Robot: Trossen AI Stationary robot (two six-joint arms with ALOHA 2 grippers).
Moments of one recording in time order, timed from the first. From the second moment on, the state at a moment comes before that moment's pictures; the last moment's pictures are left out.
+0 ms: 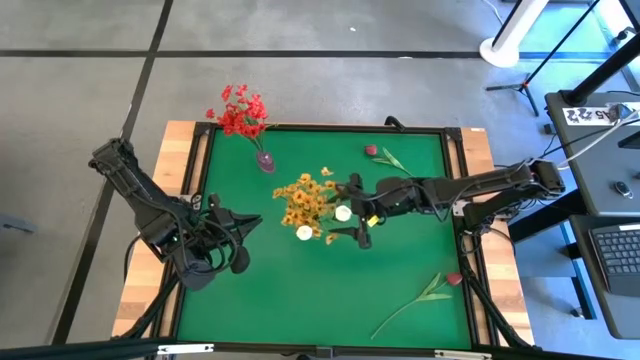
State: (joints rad) left arm -0.78 1.23 1.14 -0.90 -1.18 -1.02; right arm 0.14 1.40 1.07 -0.02 0.01 -0.05
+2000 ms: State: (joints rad) left arm -0.79 1.23 1.02 -0.89 -1.12 -1.09; right arm -0.15 1.10 0.89 -0.99 0.21 0.30
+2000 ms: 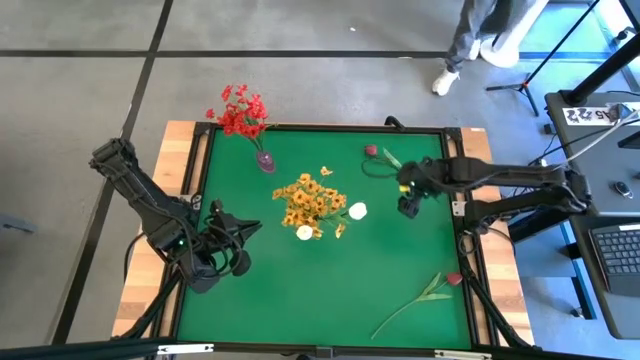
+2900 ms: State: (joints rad) left arm -0.79 1.23 1.02 -0.89 -1.11 -1.09; right arm -0.77 1.57 0.79 -0.50 0.06 -0.08
